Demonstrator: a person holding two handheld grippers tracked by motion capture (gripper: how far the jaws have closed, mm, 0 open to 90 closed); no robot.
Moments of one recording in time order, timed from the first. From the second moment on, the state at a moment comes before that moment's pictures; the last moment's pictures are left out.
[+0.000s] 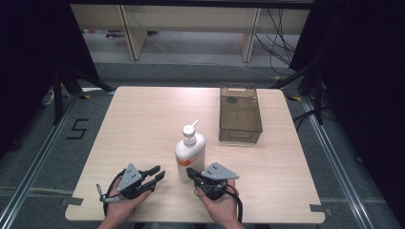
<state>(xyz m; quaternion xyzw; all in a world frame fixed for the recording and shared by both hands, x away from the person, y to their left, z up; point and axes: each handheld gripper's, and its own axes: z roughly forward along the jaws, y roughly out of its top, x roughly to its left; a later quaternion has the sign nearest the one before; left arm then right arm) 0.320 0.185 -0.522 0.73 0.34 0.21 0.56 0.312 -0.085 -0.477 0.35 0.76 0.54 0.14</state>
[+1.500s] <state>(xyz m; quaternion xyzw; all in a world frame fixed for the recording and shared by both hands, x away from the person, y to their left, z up) 0.320 0.186 -0.522 0.73 0.35 0.21 0.55 0.321 -0.060 -0.474 0.35 0.73 0.55 0.20</state>
